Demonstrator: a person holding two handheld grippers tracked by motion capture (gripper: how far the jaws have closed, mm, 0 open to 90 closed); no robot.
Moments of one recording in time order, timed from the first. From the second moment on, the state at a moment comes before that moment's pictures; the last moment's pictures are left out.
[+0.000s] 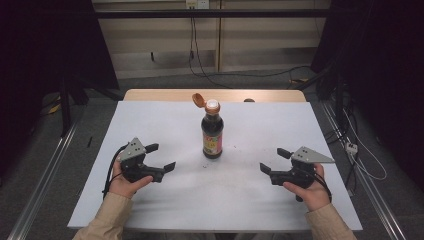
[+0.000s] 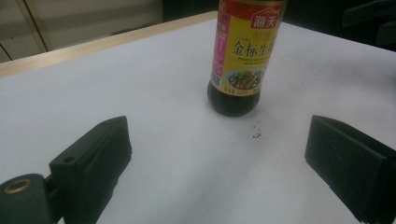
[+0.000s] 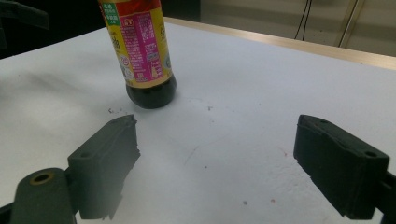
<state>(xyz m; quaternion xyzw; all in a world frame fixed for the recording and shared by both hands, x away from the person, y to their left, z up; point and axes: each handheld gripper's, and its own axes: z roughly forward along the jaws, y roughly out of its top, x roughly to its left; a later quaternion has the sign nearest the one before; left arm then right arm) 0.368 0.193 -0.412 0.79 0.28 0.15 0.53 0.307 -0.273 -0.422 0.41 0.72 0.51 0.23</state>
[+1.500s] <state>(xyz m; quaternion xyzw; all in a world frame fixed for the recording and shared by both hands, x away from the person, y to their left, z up) 0.346 0.228 -0.421 0.79 0.30 0.15 0.51 0.287 -0.292 -0.438 0.43 0.72 0.49 0.24</state>
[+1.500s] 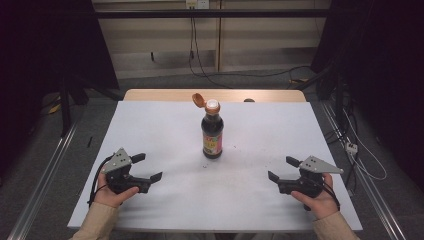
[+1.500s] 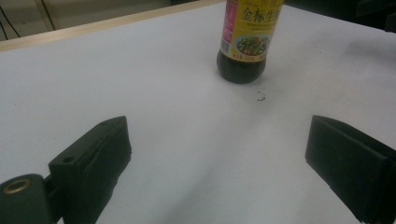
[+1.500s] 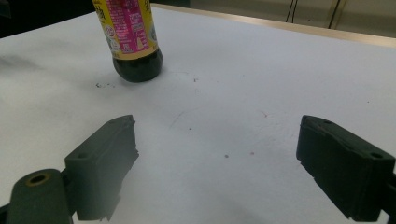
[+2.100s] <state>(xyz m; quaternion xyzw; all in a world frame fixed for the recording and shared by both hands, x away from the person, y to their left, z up) 0.338 0.242 -0.422 0.79 0.31 0.15 0.51 0.280 -0.297 -0.441 0.43 0.72 0.49 0.24</state>
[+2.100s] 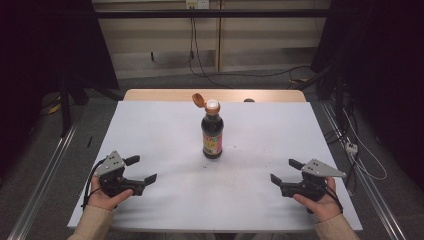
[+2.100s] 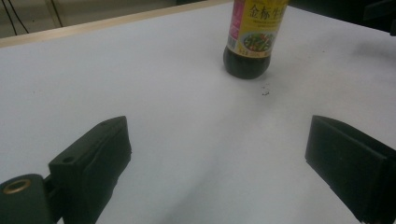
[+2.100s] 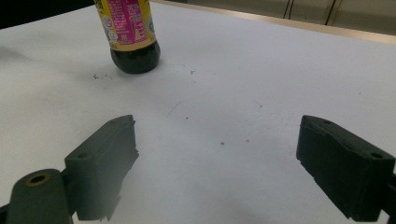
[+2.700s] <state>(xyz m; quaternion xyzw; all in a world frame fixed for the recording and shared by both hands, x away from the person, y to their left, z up) 0.333 0.253 -0.426 0.78 0.31 0.15 0.52 0.272 -0.305 -0.445 0.44 0.71 0.49 0.25</state>
